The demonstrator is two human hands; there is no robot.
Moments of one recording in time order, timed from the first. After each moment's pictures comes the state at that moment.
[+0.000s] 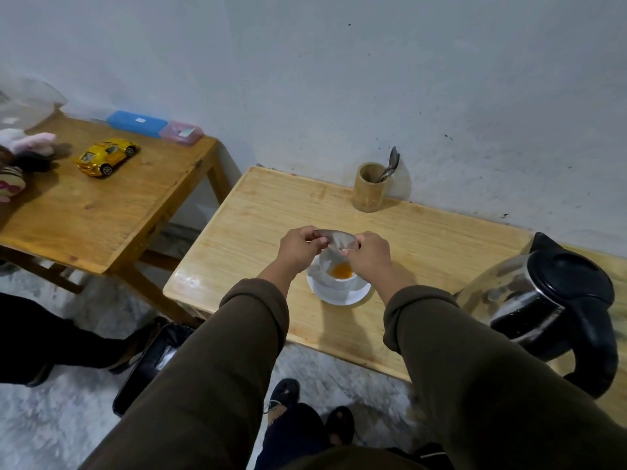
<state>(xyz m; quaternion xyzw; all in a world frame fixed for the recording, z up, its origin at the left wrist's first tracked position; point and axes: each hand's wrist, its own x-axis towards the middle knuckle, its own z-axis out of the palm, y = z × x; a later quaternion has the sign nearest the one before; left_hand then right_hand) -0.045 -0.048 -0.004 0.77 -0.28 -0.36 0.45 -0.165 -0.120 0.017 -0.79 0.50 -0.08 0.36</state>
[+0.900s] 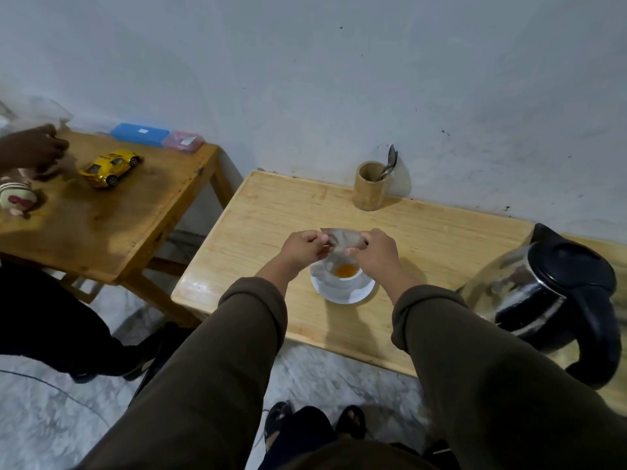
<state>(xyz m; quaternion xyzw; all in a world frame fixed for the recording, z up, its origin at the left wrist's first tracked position) -0.043 -0.046 0.000 0.70 -0.24 -0.46 0.49 -0.178 -0.120 0.021 -0.77 0.49 -0.10 0.39</state>
